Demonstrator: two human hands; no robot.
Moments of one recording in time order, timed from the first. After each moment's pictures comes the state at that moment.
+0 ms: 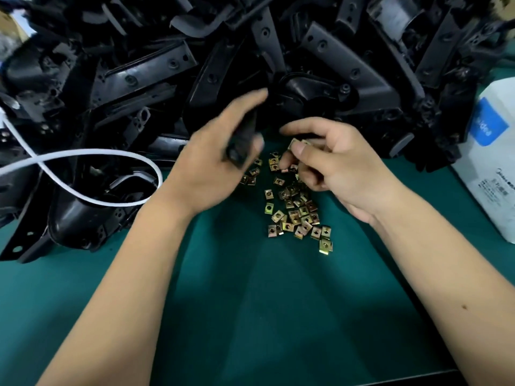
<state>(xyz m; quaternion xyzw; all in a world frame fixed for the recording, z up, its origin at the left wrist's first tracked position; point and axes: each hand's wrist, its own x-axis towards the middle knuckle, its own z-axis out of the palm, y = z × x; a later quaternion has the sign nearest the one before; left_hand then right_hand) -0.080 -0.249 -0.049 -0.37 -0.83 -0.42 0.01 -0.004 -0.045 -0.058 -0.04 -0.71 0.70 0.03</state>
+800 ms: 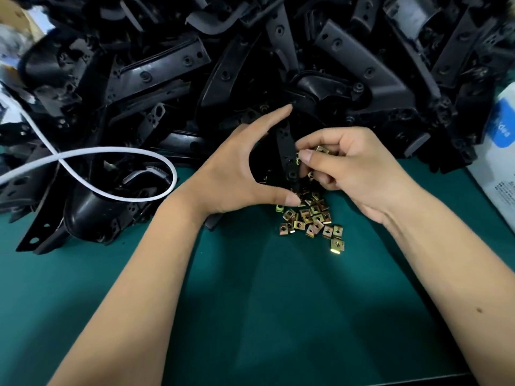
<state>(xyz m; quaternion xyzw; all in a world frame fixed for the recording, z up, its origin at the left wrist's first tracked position) -0.077 -0.252 -0.055 -0.37 -0.82 -0.42 -0.12 -0.001 -0.046 -0.058 -0.06 -0.74 0.67 0.03</state>
